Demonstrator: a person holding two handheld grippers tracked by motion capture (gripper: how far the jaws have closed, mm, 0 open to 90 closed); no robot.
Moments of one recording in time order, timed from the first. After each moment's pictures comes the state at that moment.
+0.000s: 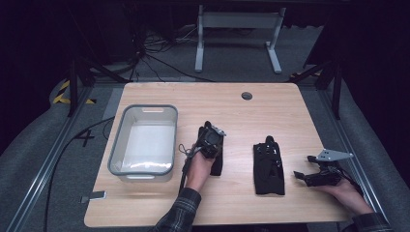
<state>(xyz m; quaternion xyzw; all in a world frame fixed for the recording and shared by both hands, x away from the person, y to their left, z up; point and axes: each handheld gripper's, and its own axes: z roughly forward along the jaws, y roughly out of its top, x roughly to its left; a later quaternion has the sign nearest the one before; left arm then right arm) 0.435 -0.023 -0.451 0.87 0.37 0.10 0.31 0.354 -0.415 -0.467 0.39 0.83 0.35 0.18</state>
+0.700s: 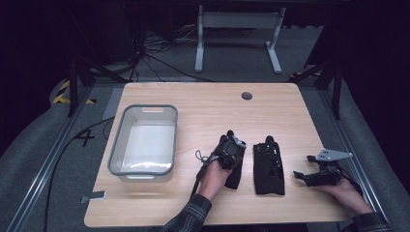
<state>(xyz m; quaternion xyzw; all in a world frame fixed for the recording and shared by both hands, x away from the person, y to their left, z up) 0.406 -0.071 -0.452 0.89 0.31 0.05 0.33 0.355 -0.414 -0.467 0.39 0.83 0.35 0.18</state>
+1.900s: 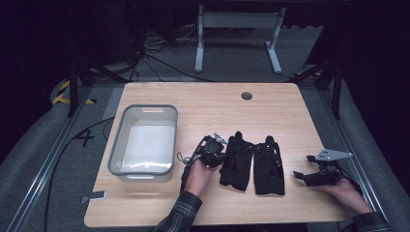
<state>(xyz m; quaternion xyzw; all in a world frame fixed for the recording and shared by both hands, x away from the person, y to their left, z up) 0.404 -0.018 -0.445 0.87 0.34 0.06 0.34 0.355 -0.414 -0.467 0.39 0.83 0.35 0.18</state>
